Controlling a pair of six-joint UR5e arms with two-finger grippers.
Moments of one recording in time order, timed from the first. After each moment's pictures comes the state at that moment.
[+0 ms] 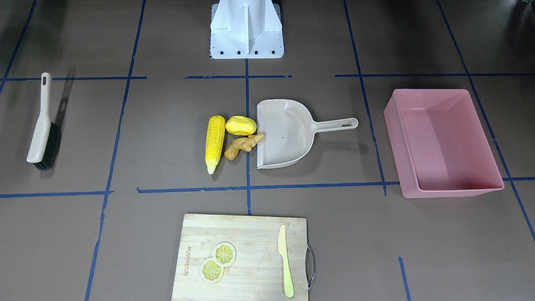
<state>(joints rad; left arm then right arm) -1.57 -1.46 -1.75 -1.47 -2.38 0.12 1.51 -1.66 1.71 -1.68 2.31 -0.12</state>
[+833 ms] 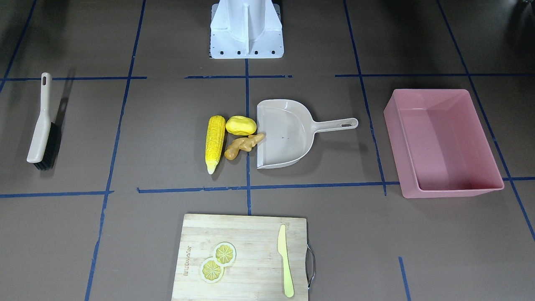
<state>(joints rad) -1.57 -1.46 -1.76 -1.47 -2.38 0.12 1.51 -1.66 1.74 -1.68 2.31 -0.11</state>
